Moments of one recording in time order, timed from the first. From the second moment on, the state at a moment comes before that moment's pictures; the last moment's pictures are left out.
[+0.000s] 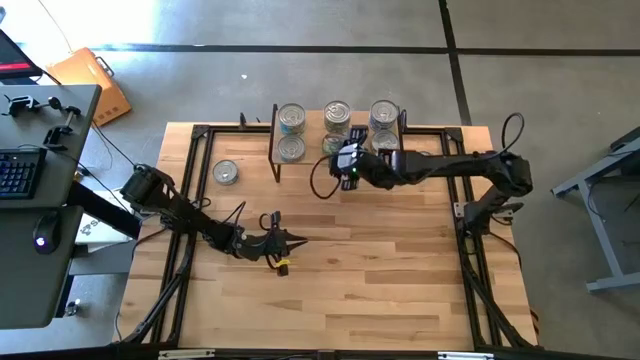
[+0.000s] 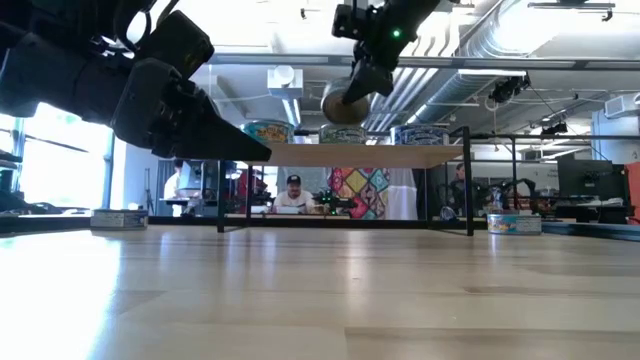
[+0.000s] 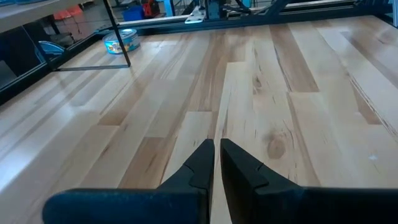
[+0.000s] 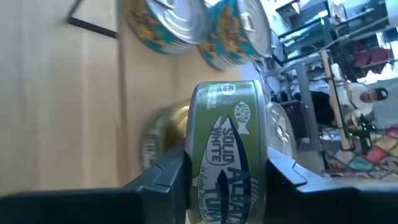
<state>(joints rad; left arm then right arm) -0.42 1.71 0.46 0.88 -0.61 -0.08 -0.11 1.64 1.36 -0.42 0.68 -0.56</state>
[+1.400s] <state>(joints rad) -0.42 1.71 0.46 0.88 -0.61 -0.10 -0.15 1.64 1.36 -0.48 0.62 -0.50</state>
